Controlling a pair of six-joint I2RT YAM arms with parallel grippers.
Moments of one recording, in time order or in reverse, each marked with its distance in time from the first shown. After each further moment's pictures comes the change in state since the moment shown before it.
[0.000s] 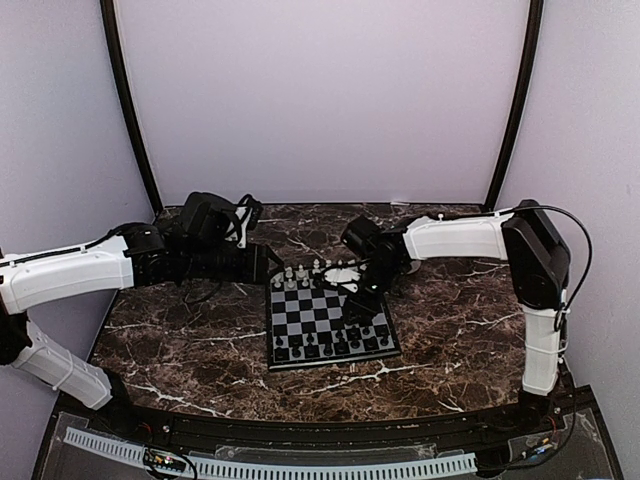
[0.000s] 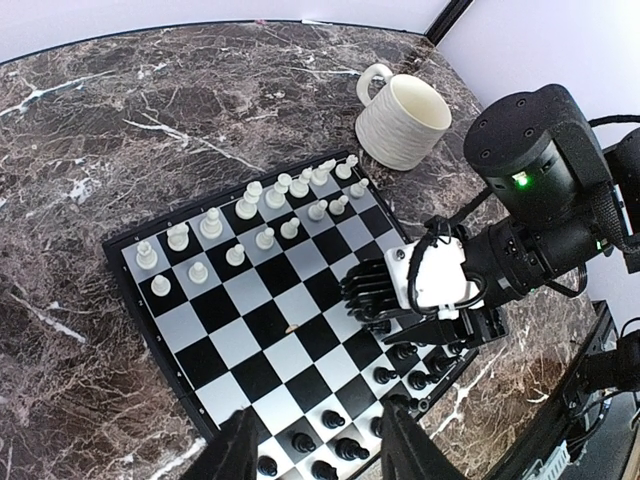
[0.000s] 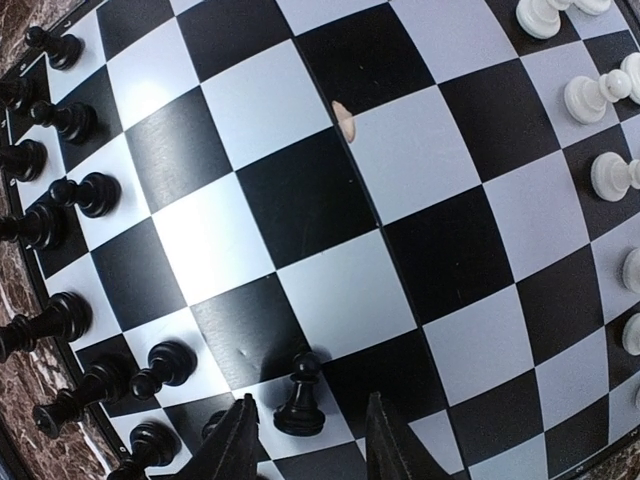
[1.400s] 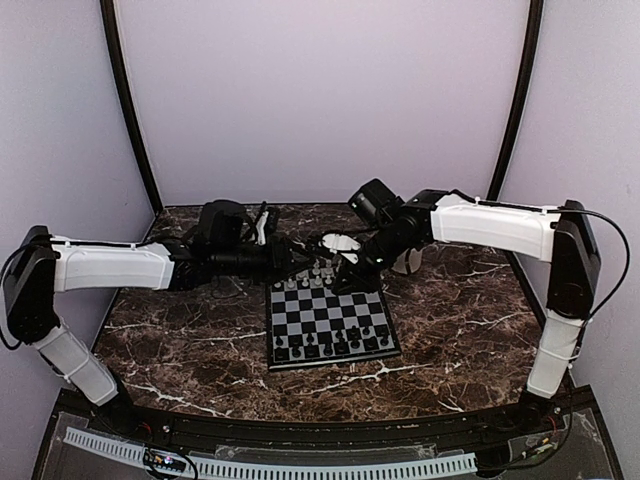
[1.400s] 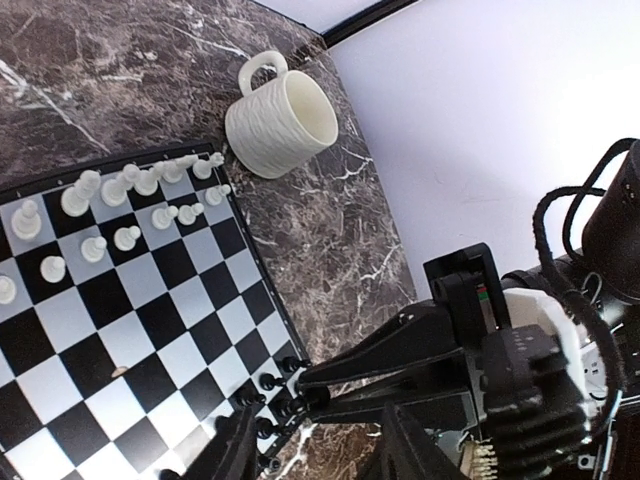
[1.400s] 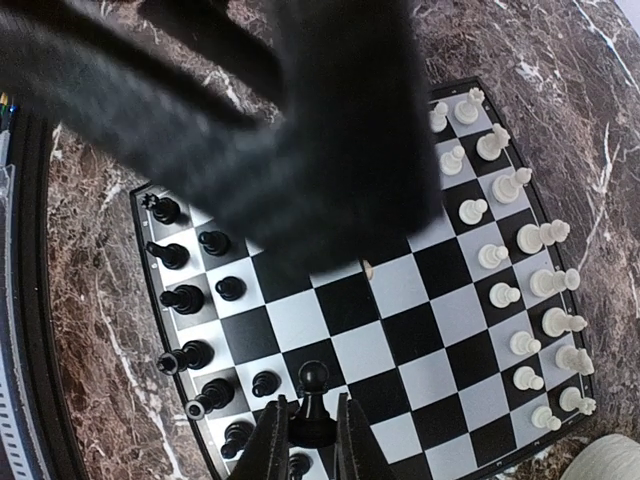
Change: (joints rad) left arm 0.111 0.213 -0.079 0.500 0.438 -0.332; right arm 0.016 -0.180 0.045 0.012 -0.095 -0.001
